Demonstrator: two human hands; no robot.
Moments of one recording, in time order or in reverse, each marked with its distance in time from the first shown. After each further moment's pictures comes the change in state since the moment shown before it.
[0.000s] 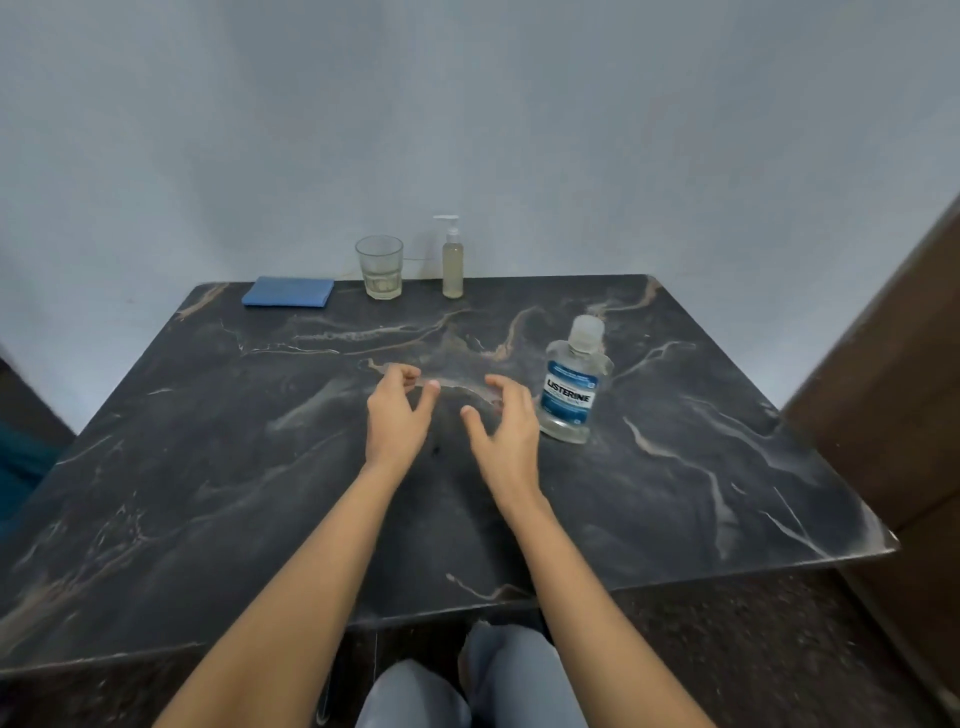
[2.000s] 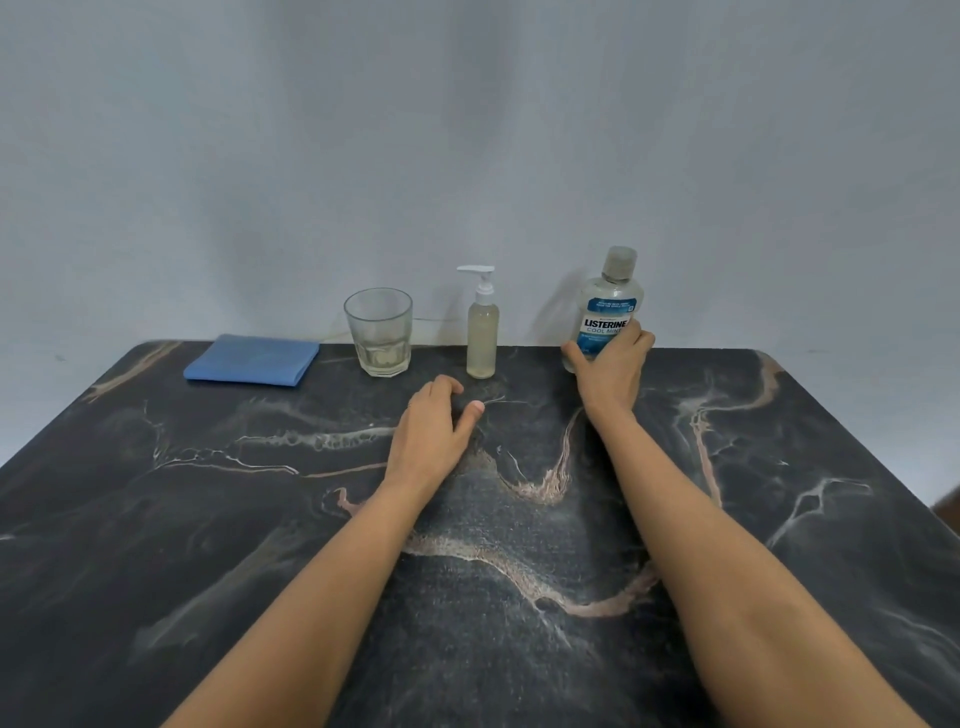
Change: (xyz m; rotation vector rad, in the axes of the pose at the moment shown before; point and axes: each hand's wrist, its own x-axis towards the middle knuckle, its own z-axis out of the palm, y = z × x) left_hand 0.207 -0.056 0.094 0.370 -0.067 0.199; right_hand 0.330 0.165 0.071 -0.311 0.207 0.163
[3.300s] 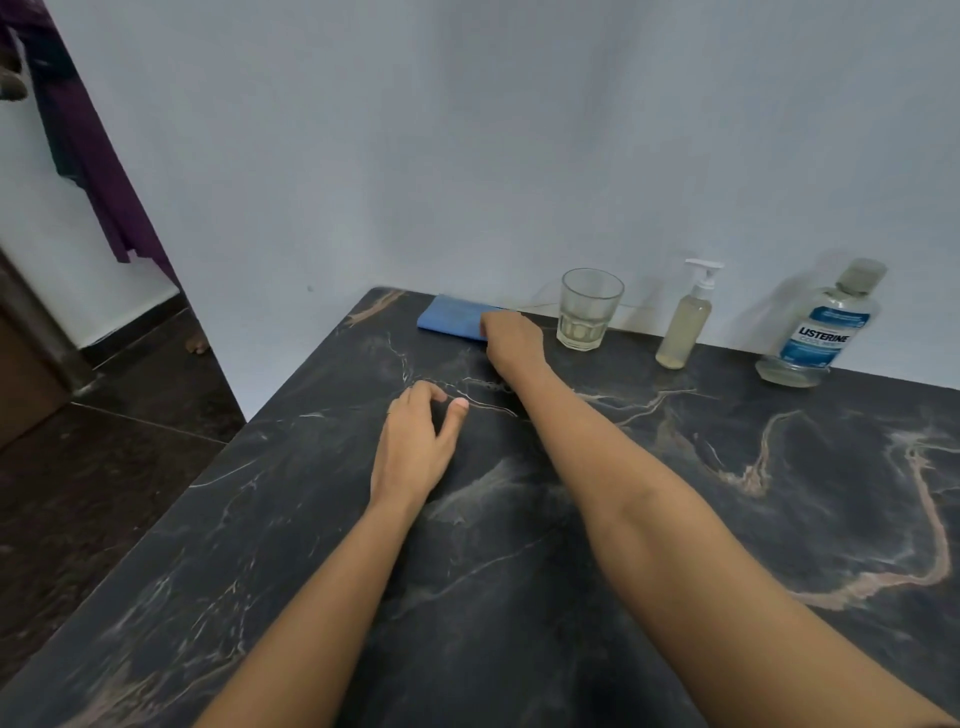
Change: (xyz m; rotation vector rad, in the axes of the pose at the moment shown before) left_hand -0.117 -0.120 -0.169 -0.004 0.263 -0.280; right_hand -0.177 -0.229 0.160 -0.462 -0.629 -0.736
